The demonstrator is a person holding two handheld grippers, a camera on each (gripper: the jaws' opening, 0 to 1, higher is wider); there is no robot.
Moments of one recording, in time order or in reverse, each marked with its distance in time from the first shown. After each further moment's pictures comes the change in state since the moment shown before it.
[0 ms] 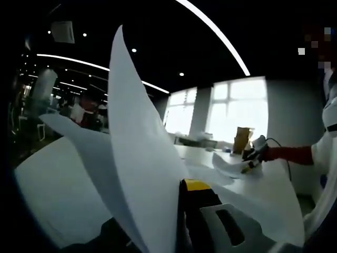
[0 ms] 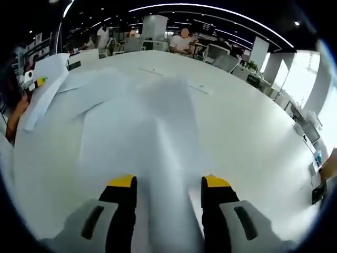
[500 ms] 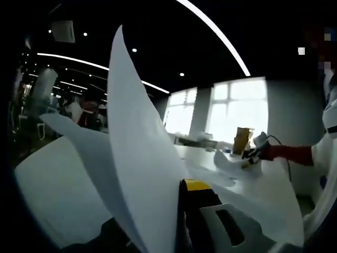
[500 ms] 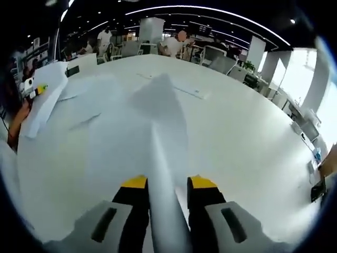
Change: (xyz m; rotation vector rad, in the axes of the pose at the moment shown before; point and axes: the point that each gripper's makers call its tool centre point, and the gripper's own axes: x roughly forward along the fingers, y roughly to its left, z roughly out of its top) left arm 0.000 0.000 0.000 -0.006 -0.001 0.000; right arm -0.014 -0.010 0.008 0.032 -0.006 -0.006
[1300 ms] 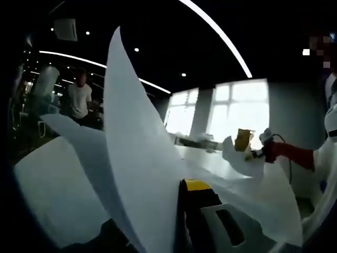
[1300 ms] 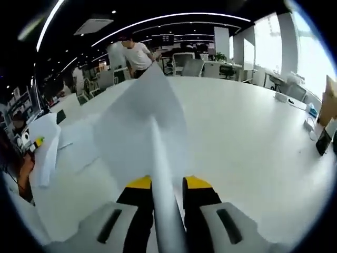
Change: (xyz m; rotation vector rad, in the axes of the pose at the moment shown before) left arm 0.000 0.003 0.001 -0.021 -0.004 0.009; right arm -0.038 -0.003 0.024 0.321 -0.136 -0.043
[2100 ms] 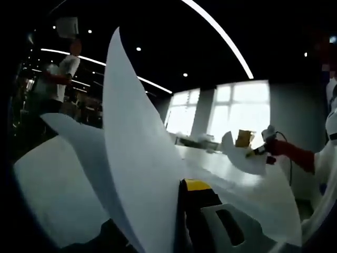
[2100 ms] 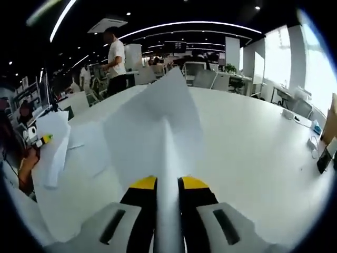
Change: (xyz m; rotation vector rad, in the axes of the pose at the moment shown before) left arm 0.001 0.002 0.000 -0.014 0.002 0.006; right arm -0.013 0.039 0.029 -0.094 -0.075 0.051
